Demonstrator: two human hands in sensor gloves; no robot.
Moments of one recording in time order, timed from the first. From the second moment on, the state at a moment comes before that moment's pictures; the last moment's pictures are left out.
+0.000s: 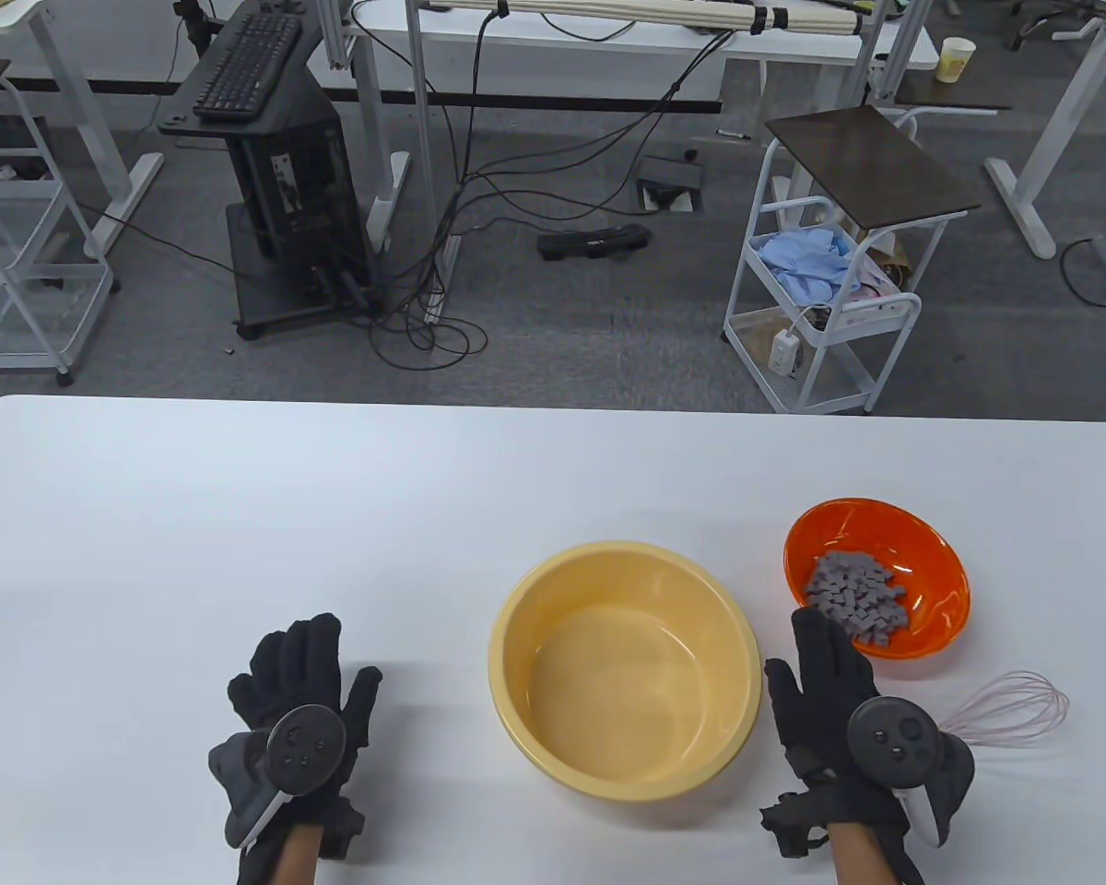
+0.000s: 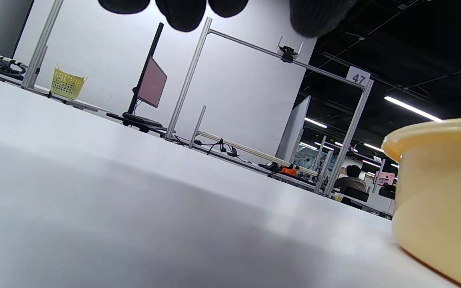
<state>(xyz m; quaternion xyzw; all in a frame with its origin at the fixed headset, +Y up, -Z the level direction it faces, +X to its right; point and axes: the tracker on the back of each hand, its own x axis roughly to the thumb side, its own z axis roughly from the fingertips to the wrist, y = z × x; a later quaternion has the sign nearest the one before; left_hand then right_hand) -0.251 -0.757 -0.261 0.12 0.01 0.17 0.98 0.269 -0.730 -0.268 -0.03 -0.13 0.93 0.35</state>
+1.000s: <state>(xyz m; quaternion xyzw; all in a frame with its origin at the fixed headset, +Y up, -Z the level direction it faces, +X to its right) -0.236 -0.753 -0.265 0.12 -0.03 0.19 0.97 0.352 -0.737 -0.318 -0.39 0.02 0.81 0.43</state>
